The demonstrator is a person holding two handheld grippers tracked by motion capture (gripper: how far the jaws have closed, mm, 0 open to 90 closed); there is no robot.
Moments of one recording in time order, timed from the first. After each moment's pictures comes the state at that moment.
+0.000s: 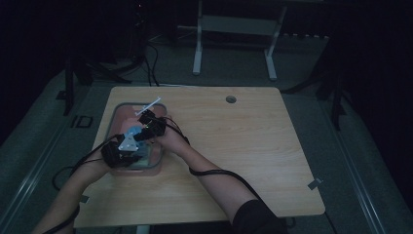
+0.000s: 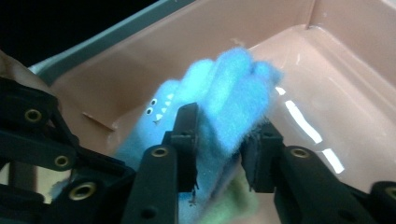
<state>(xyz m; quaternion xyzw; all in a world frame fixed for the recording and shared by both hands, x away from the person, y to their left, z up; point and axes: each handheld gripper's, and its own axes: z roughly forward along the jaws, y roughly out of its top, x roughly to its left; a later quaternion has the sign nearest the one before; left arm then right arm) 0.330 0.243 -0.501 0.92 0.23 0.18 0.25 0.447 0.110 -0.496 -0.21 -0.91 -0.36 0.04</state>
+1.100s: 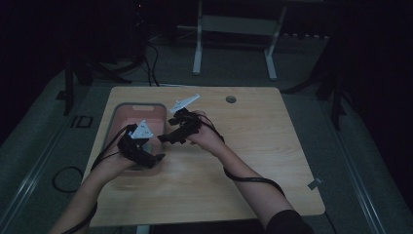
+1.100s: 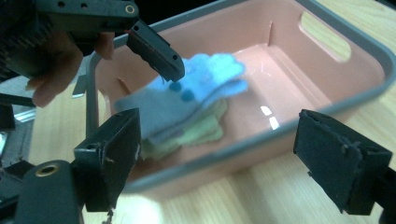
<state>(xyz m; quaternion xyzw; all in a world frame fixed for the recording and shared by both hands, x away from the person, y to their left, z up) 0.333 0.185 -0.461 0.87 0.28 0.18 0.35 0.431 0.002 -0.452 -0.16 -0.89 -0.43 0.01</state>
